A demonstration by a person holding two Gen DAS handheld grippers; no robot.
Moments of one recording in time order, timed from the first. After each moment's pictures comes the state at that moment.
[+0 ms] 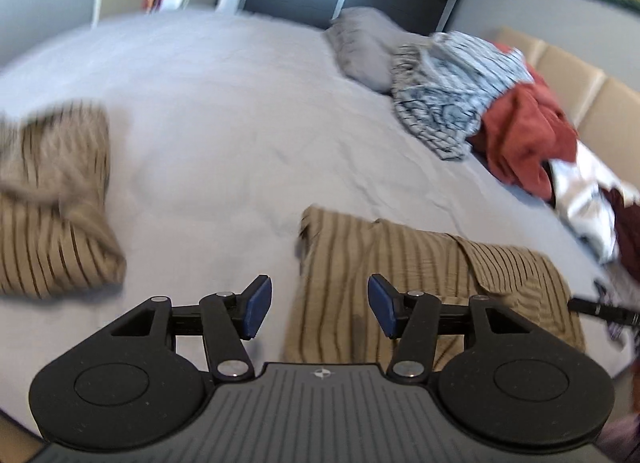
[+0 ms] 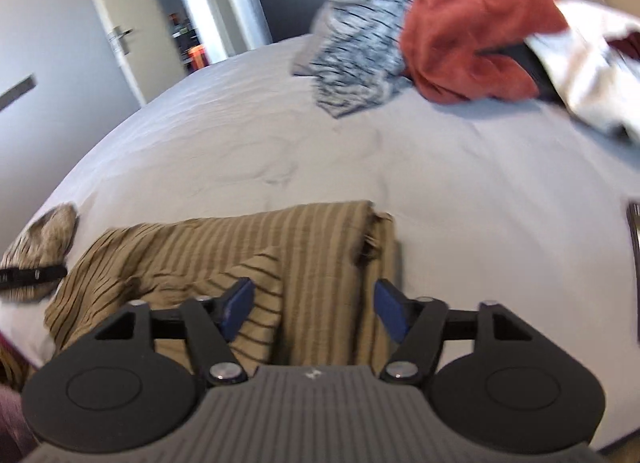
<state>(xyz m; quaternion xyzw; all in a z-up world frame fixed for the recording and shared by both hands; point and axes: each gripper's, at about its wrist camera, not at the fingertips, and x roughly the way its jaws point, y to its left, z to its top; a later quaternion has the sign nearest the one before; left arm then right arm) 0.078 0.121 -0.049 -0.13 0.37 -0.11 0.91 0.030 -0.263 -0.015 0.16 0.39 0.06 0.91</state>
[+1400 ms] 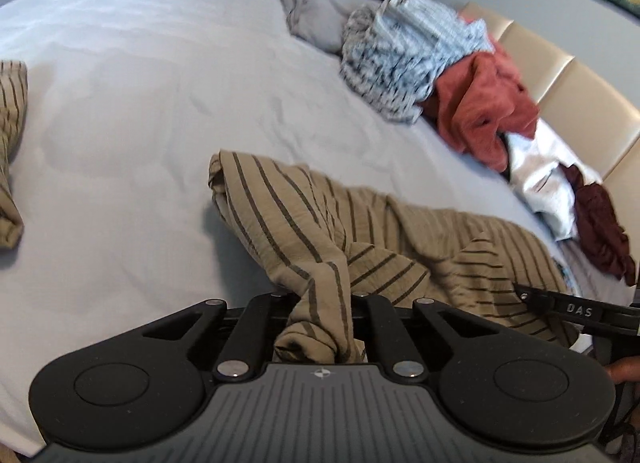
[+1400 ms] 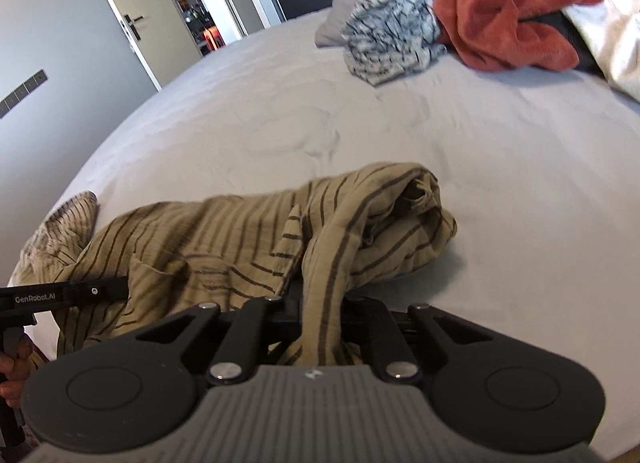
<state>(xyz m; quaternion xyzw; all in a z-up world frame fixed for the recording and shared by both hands) 0.085 0.077 -0.051 -0.14 0.40 -0.18 0.89 0.044 -0.225 -0.009 0.17 0.41 0.10 0.89</state>
